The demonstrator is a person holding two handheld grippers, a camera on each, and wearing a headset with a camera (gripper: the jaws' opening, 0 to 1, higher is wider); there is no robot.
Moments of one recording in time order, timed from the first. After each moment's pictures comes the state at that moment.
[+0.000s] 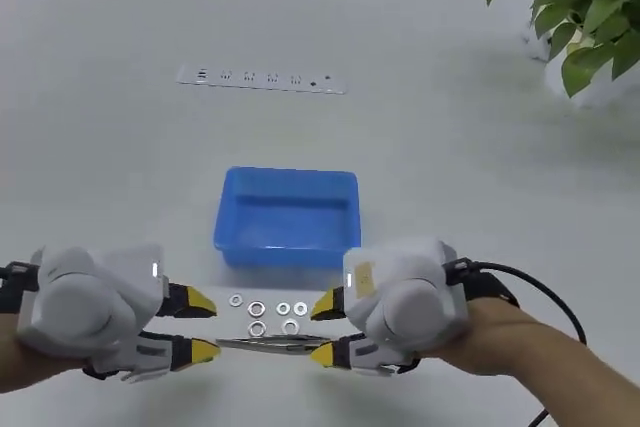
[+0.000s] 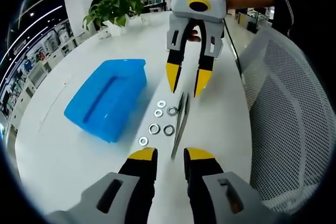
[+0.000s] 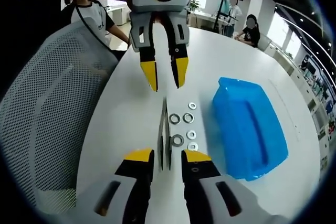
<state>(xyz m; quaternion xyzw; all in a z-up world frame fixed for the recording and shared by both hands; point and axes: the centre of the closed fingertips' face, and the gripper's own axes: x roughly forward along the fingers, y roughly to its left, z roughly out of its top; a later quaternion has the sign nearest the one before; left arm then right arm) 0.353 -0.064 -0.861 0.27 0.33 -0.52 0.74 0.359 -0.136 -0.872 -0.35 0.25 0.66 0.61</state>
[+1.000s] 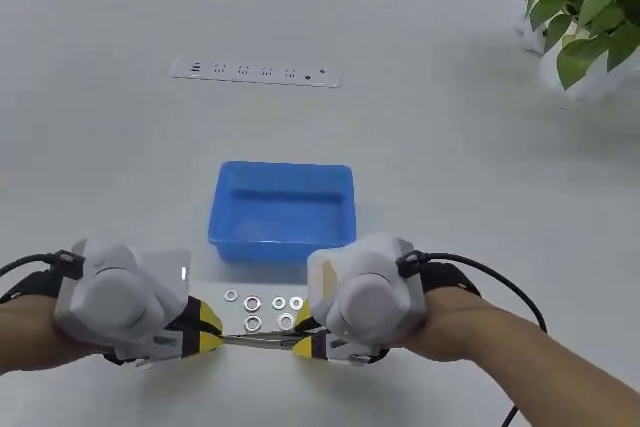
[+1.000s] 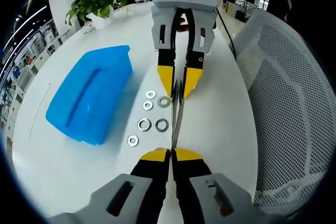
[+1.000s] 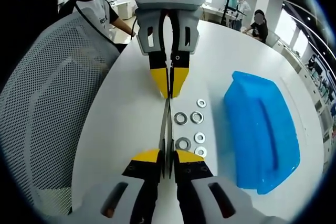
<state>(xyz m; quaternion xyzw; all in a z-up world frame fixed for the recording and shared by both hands) 0.350 -0.069 -0.888 0.30 0.35 -0.55 0.70 0.353 -0.126 -0.892 -0.36 0.27 0.67 0.58</state>
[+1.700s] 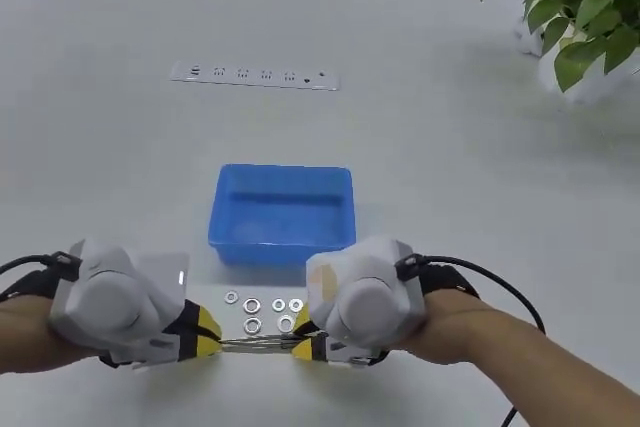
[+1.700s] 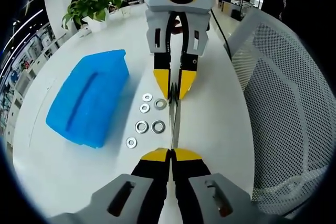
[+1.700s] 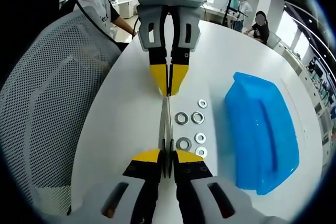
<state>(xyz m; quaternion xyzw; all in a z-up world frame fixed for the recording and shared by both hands) 0.346 -0.070 -0.880 0.30 0.35 -0.56 0.69 0.353 -0.127 -0.891 -0.37 0.27 0.68 0.58</state>
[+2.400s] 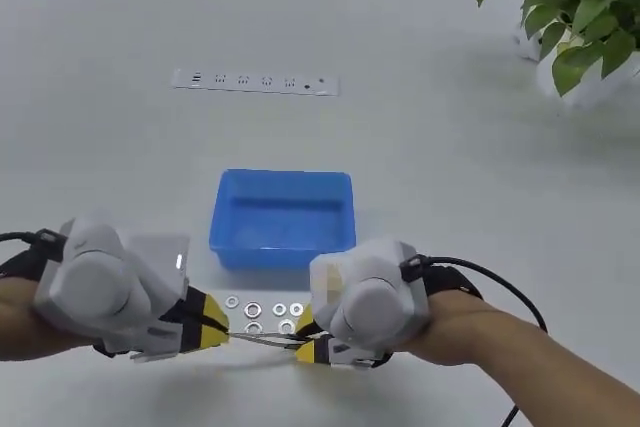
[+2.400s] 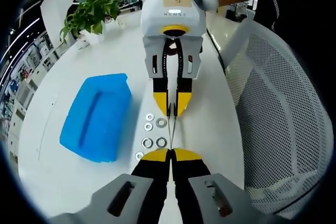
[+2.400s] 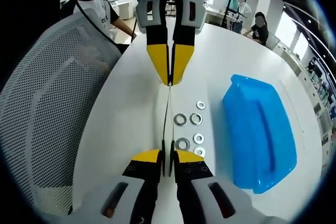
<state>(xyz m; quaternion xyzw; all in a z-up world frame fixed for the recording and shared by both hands) 0.347 -0.083 -0.838 0.31 0.32 -0.58 0.69 0.353 -0.128 -0.885 -0.36 0.26 0.68 0.58</state>
